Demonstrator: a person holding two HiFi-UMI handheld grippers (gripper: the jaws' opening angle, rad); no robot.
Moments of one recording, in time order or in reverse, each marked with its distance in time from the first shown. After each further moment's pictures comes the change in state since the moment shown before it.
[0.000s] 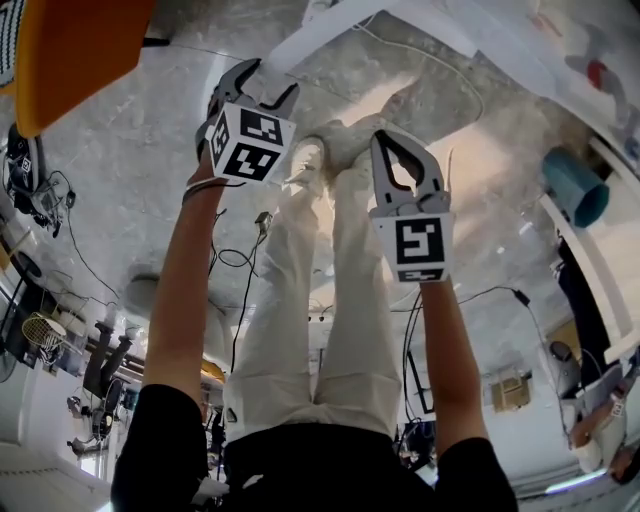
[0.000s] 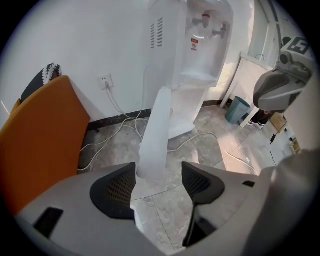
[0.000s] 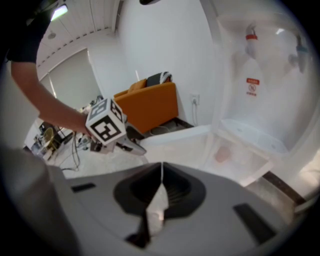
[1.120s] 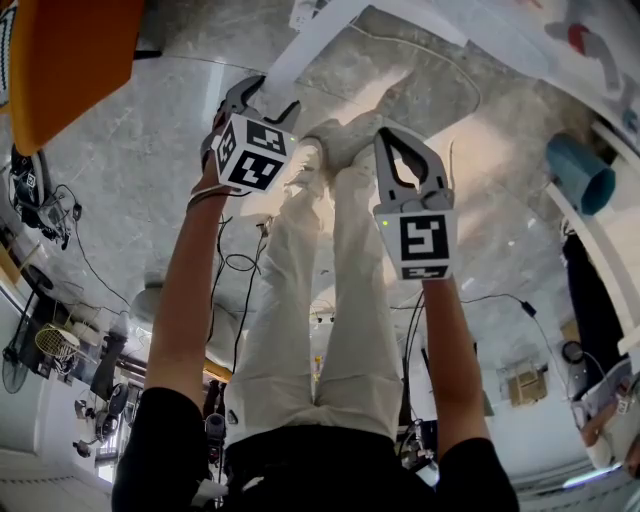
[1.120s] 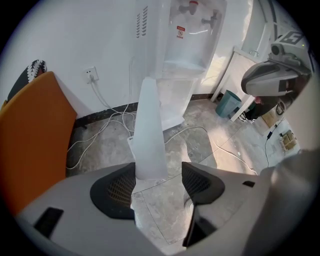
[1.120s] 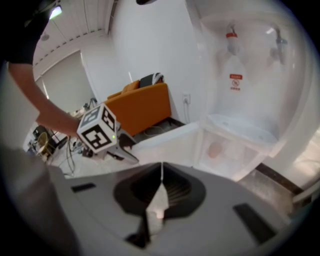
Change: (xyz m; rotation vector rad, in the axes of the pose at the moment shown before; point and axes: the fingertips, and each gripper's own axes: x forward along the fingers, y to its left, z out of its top) left arm 0.013 -0.042 -0.018 0.042 0.076 -0.089; right arm -0.011 -0.020 -0.017 0.061 -0.007 -0.053
